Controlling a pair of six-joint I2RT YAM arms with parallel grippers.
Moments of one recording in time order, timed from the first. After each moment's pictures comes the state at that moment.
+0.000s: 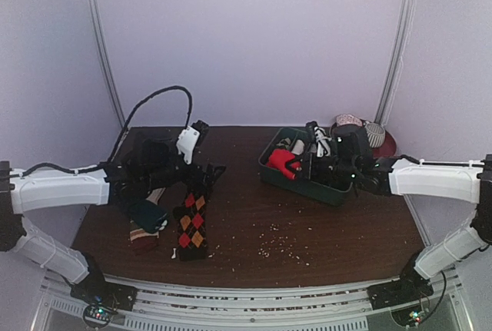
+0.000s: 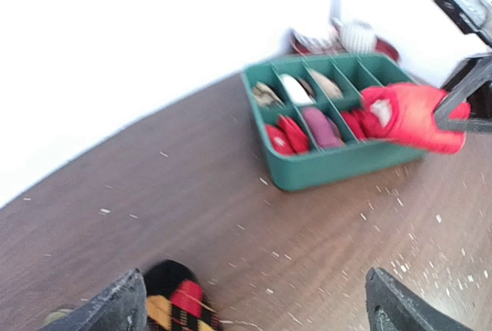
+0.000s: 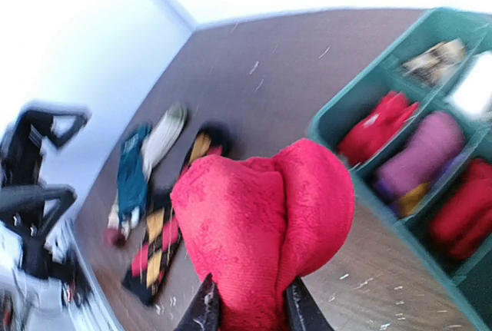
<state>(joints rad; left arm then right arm) -0.82 1.34 0.85 0.10 -0.13 0.00 0.67 1.41 0.85 0.10 -0.18 0.52</state>
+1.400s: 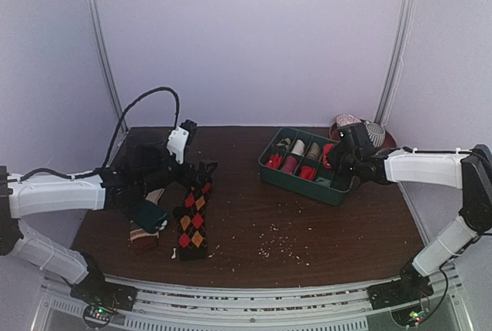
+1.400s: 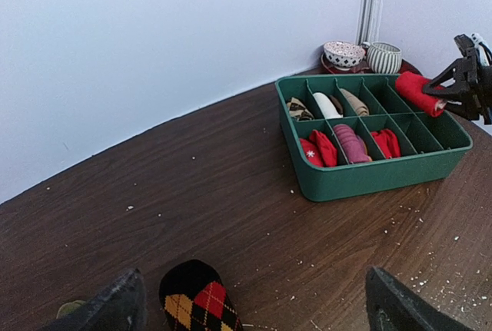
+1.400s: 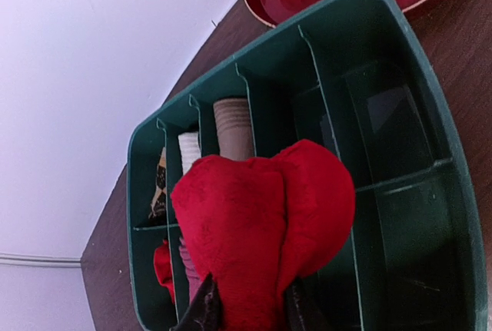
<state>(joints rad) -0.79 1.28 0.76 0.21 -0.17 -0.04 0.48 1.50 0.90 -0.06 0.34 1.20</state>
